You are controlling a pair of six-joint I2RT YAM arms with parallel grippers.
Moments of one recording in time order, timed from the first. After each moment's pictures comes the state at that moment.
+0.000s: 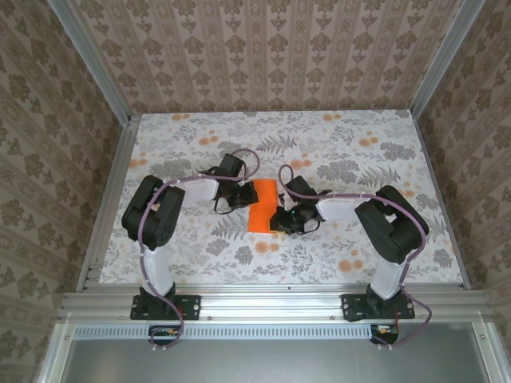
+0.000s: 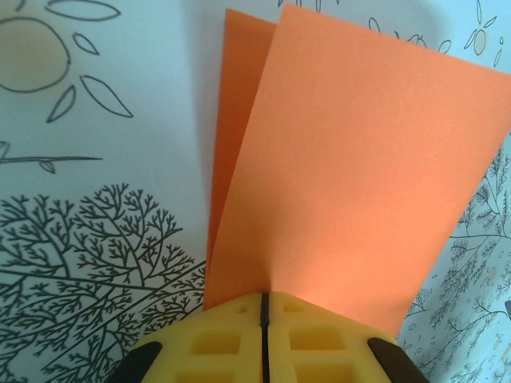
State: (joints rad) left arm -0.56 1.92 1.10 -0.26 0.40 -0.69; right arm 0.59 1.80 0.89 -0.21 -0.51 0.75
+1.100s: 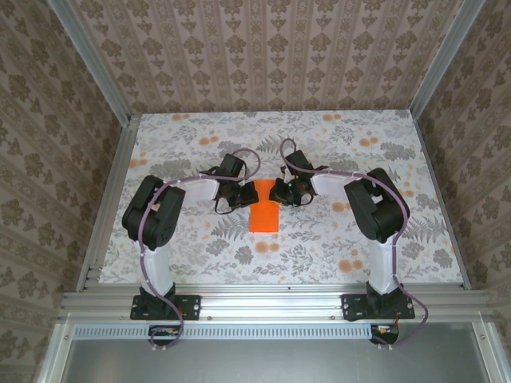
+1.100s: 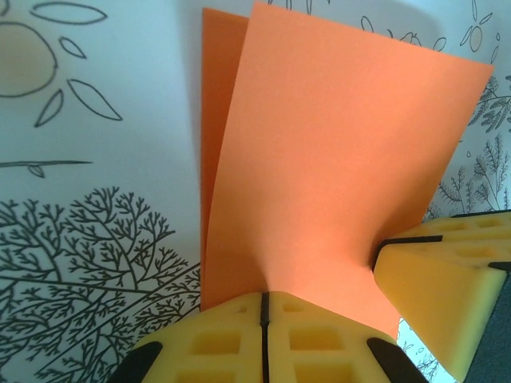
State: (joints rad) left arm -0.56 1.92 1.10 -0.26 0.39 -0.67; right arm 0.46 2.01 1.21 -0.26 -0.43 0.74
